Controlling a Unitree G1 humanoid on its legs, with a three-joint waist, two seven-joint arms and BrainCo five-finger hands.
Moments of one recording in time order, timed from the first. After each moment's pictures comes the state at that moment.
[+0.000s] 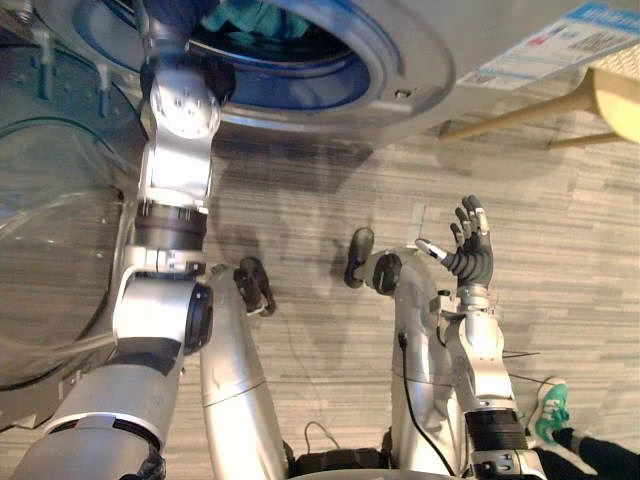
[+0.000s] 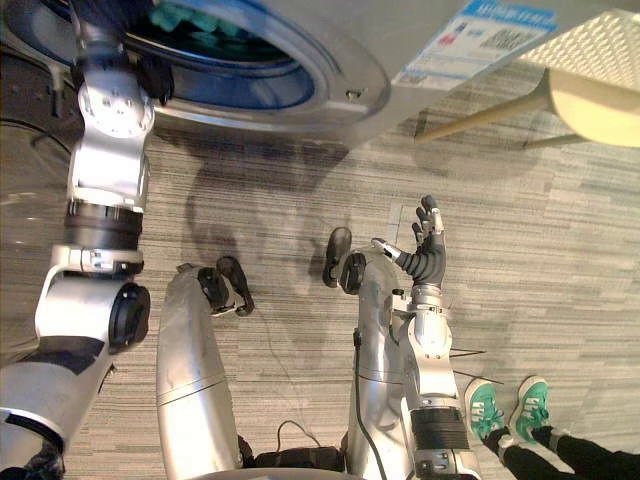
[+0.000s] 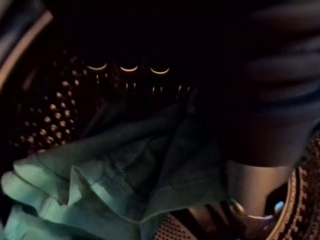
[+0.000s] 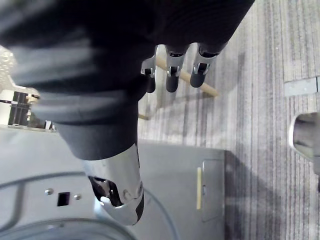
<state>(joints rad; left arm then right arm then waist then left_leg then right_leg) -0.94 0.35 0.08 0.34 0.36 0.08 0.35 -0.11 -0.04 -0.08 0.07 0.11 -0.26 -0.16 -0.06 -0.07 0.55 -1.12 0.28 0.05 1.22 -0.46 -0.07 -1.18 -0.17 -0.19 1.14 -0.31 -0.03</state>
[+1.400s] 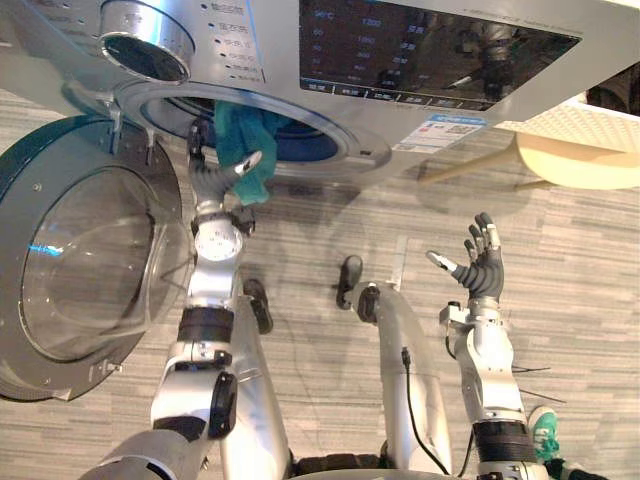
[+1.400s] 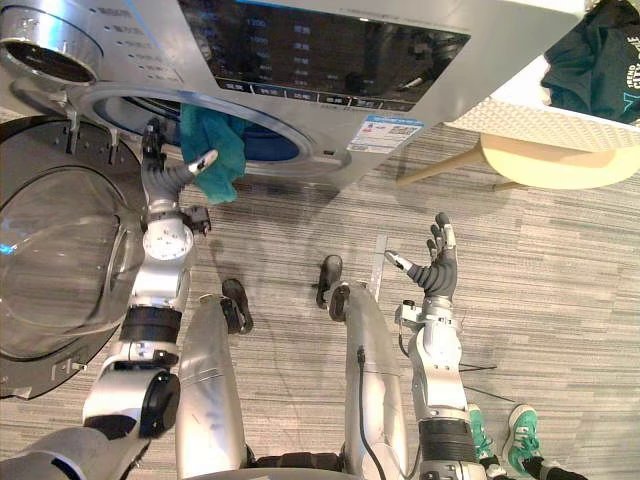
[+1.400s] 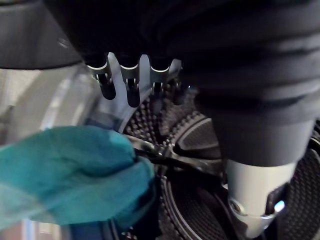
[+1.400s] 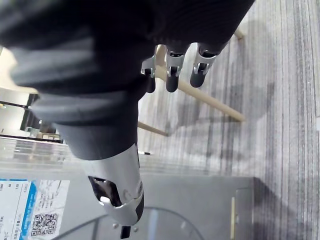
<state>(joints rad) -0.49 0.06 0.27 0.41 0.03 -0.05 0.42 -0.08 -0.04 -0.12 0.08 0.06 -0.23 -0.22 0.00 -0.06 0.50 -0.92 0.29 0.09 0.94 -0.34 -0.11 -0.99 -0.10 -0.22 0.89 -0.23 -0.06</state>
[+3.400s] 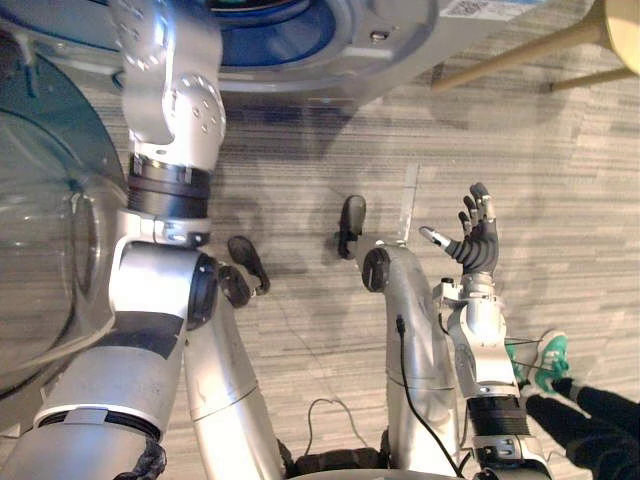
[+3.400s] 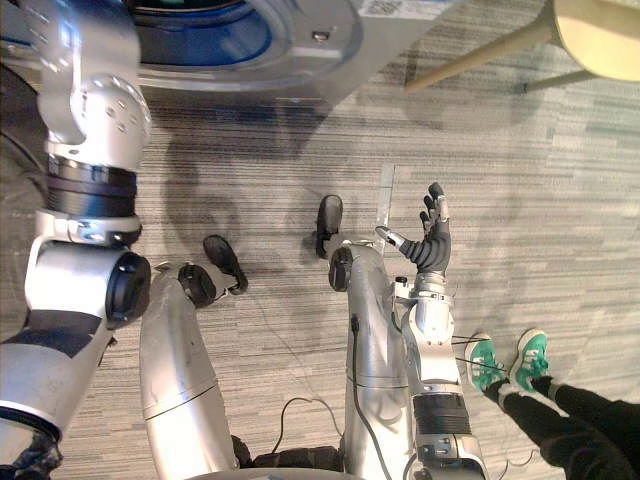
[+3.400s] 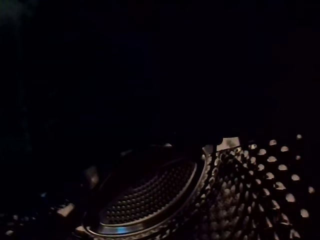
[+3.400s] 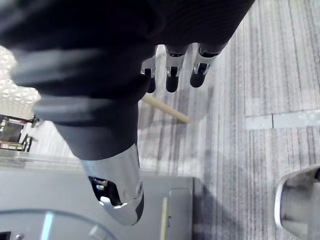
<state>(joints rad) -1.43 0.46 -0.02 0.39 -0.65 -0.25 0.42 -0.19 -0.07 -0.08 0.09 0.07 -0.24 -0.21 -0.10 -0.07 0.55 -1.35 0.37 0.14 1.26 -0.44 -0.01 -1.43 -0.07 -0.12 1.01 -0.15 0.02</state>
